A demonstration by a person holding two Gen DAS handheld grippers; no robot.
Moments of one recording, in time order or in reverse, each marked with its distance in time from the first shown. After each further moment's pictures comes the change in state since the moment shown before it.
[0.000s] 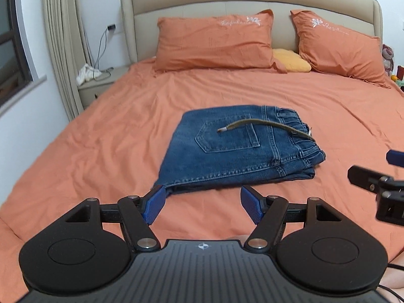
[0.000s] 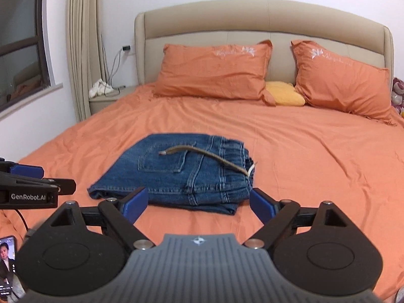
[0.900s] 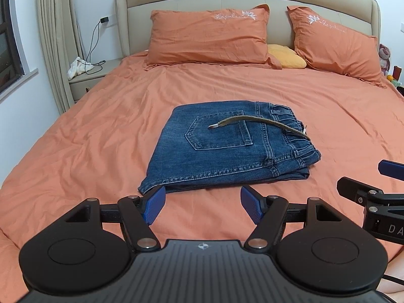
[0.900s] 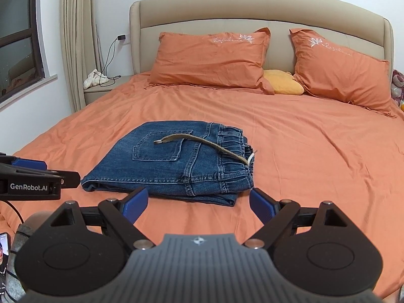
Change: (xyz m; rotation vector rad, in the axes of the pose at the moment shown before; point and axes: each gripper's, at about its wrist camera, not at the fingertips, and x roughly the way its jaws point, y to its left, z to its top) left arm 0.011 -0.005 0.006 -0.011 0.025 -0.036; right arm 0.018 -0.001 -0.002 0.008 0.043 -0.015
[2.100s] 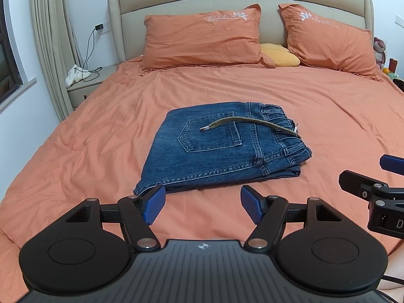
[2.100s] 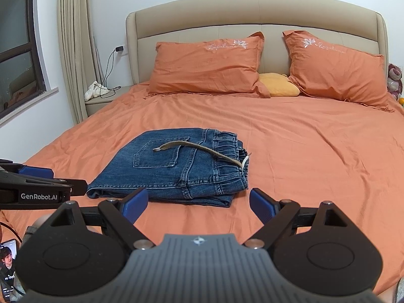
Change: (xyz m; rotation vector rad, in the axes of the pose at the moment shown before) left arm -0.011 -0.018 0.002 0.040 -0.006 0.008; right arm -0.025 -0.019 -0.003 0.047 -0.034 0.017
